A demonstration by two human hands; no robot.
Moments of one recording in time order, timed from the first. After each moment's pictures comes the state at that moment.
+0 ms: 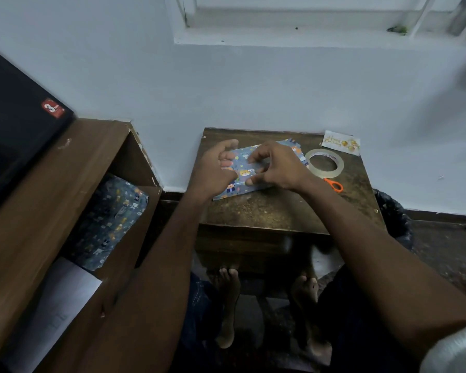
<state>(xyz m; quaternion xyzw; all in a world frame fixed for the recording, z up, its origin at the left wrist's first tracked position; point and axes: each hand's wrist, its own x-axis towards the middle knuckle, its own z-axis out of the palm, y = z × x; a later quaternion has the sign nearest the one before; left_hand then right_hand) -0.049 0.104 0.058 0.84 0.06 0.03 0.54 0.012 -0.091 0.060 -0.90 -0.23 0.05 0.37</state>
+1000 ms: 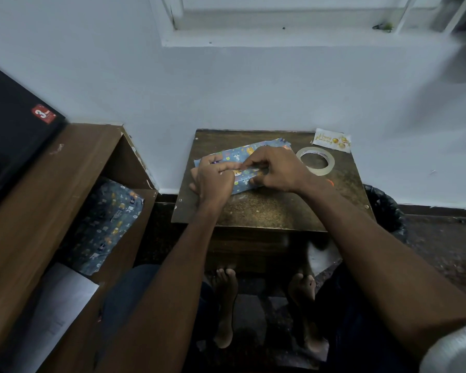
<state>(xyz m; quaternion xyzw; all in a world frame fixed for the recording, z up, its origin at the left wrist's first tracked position) -0.060 0.054 0.046 0.84 0.21 0.11 0.48 0.010 -0.114 0.061 -0.91 -0.30 0.05 0.27</state>
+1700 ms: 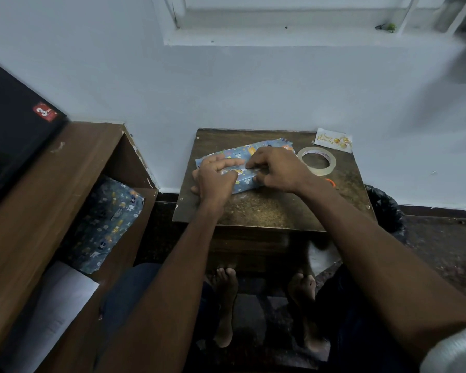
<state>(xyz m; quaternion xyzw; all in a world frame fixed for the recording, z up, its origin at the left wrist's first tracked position) -0.060 0.057 0.040 0.82 0.21 0.11 0.52 0.009 -0.111 0.062 -0.93 -0.31 0.04 0.22</state>
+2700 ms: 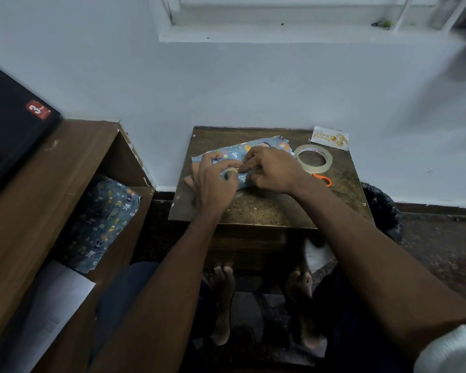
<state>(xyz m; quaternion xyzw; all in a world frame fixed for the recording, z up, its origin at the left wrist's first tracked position) -0.057 0.056 0.018 0.91 0.13 0.17 0.35 0.000 -0.106 0.065 -0.92 -0.35 0.02 0.18</state>
